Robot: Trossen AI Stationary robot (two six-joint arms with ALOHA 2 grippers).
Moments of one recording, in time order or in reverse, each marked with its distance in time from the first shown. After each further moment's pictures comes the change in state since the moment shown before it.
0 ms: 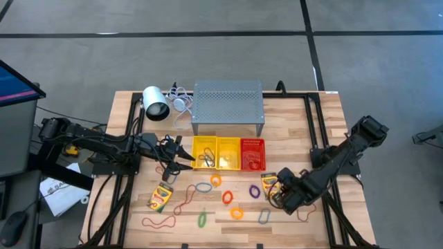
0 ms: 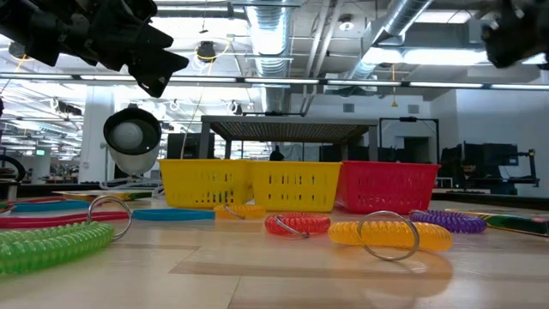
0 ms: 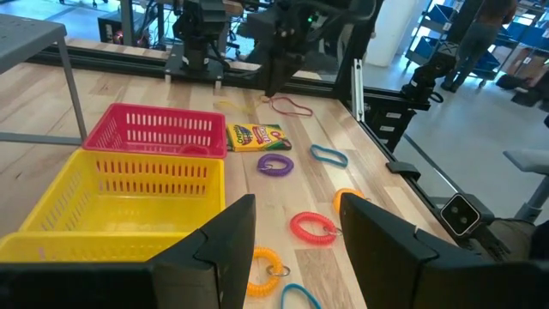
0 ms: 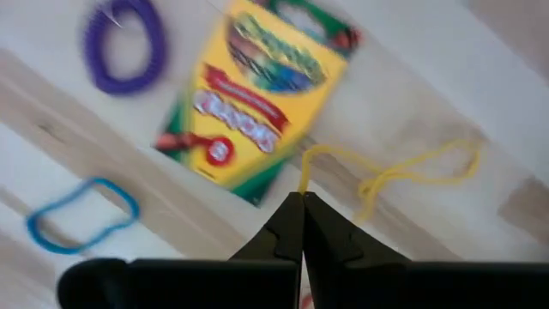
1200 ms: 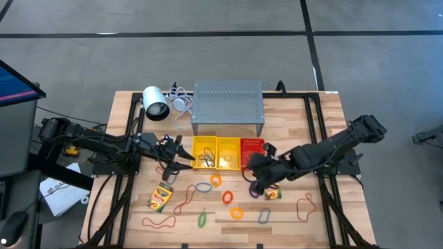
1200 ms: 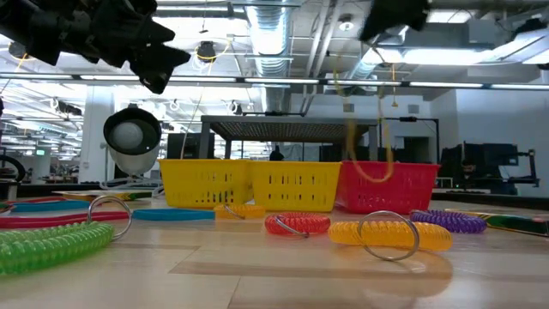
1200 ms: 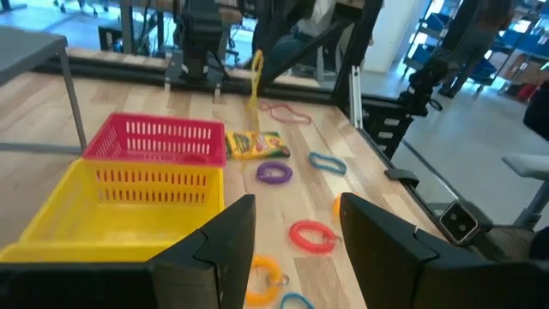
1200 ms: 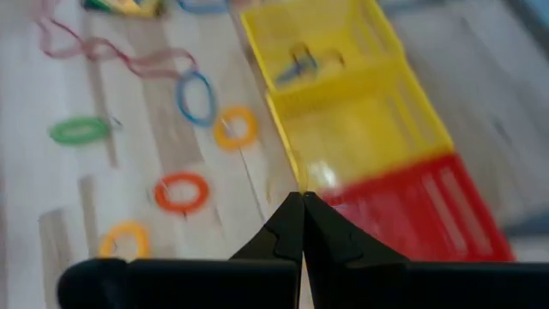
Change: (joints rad) left arm 0.000 0.000 0.000 0.034 -0.001 0.001; right arm -0.289 -0.002 0.316 0.234 0.259 -0.991
